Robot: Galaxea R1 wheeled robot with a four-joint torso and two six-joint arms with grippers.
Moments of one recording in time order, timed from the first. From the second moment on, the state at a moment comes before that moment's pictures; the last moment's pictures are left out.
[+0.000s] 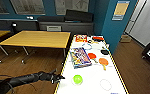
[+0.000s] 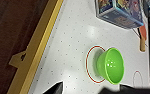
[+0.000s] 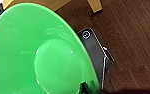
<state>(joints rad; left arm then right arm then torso) 0.40 2.44 -1.74 0.00 0.45 -0.73 -1.46 1.94 -1.29 0.50 0.37 -0.19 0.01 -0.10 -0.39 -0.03</state>
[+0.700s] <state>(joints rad) 0.41 2.62 -1.88 0.02 0.46 -0.73 -1.46 1.95 -1.30 0.50 0.37 -0.19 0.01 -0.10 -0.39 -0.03</state>
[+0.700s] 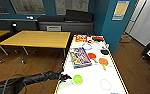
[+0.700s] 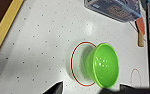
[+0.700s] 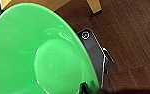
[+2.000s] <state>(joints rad) 0.41 2.84 -2.18 0.05 0.50 -0.74 -1.46 1.96 -1.30 0.50 0.37 -0.19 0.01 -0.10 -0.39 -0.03</state>
